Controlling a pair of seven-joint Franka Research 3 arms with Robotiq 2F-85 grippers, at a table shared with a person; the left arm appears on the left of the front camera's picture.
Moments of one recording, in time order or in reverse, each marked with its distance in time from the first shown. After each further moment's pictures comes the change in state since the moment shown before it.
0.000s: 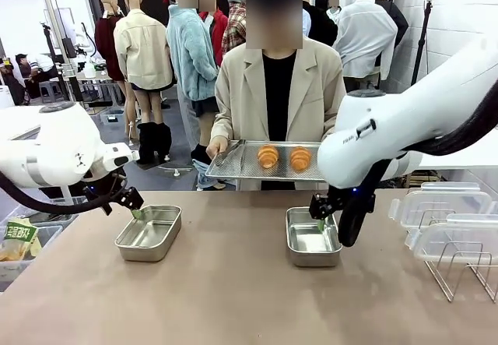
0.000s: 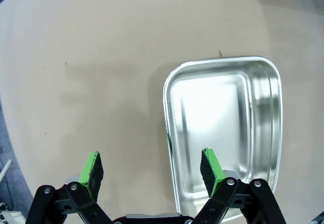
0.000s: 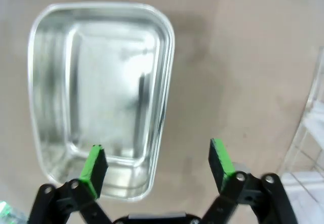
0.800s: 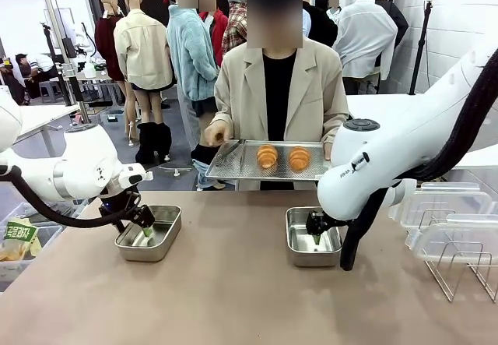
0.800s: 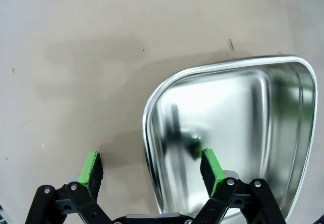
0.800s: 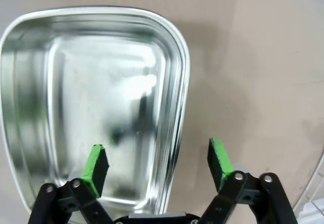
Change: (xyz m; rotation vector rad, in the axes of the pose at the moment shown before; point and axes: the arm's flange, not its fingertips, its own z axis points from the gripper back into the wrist) left arm 0.003 -0.008 -0.062 -0.054 0.102 -0.024; right arm -0.005 0.003 -0.050 0.011 -0.047 -0.014
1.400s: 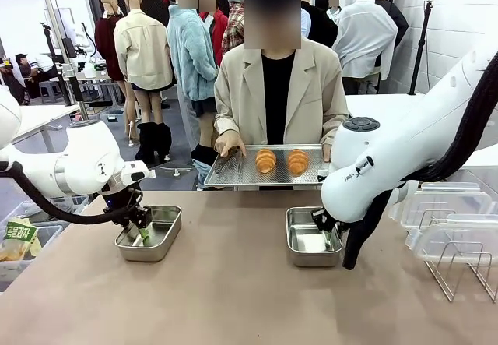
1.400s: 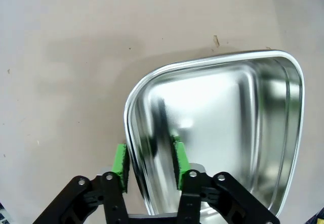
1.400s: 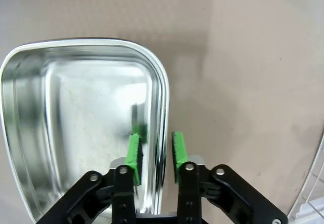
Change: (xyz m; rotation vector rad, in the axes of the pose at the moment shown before) left arm 0.003 -0.008 0.008 -0.011 0.019 -0.014; right arm 0.008 -0.003 0.004 -0.025 -0.053 -0.049
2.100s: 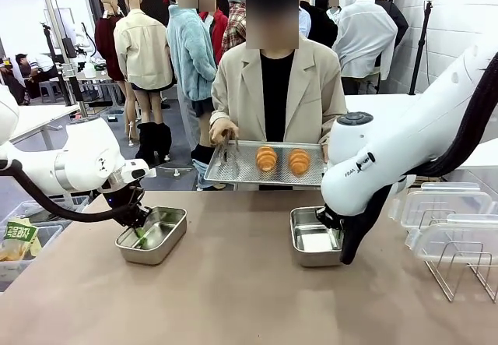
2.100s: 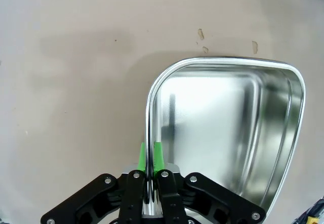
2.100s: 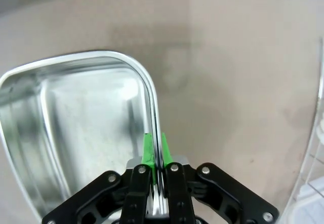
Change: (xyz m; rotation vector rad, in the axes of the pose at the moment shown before) left arm -0.002 -0.008 0.007 -0.042 0.018 0.031; right arm 0.009 -0.002 0.006 -0.077 0.047 -0.116
